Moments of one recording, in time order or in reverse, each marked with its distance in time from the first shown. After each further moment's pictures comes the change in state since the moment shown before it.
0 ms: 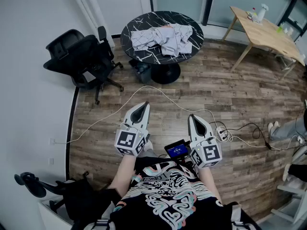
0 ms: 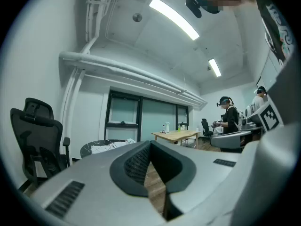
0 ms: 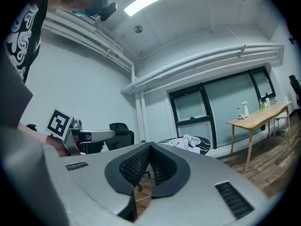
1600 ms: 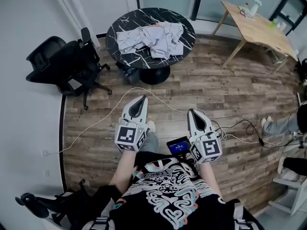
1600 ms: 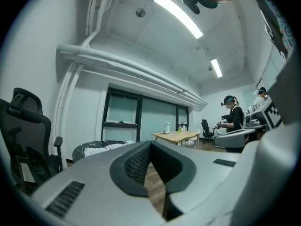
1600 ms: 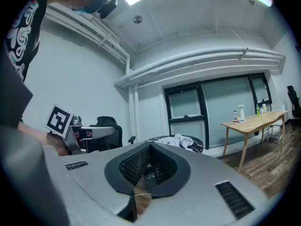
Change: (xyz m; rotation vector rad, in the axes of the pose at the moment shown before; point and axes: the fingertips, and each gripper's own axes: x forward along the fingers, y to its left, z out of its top) left arm 0.105 0.041 -0.008 -0.013 -0.007 -0.025; right arm 0.077 -0.062 -0.005 -0.057 0.063 -0.078
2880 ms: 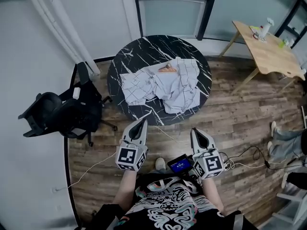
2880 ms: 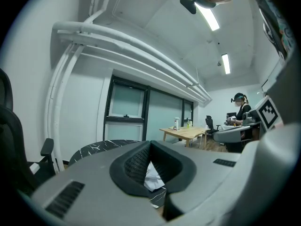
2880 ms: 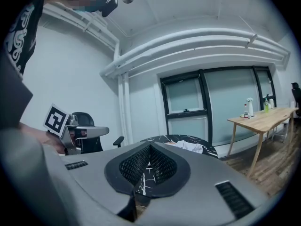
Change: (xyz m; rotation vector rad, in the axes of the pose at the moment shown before) left arm 0.211 0.221 0.010 -0.027 0.092 -0.024; right arm 0.294 -0.070 0.014 0.028 0.078 -0.041
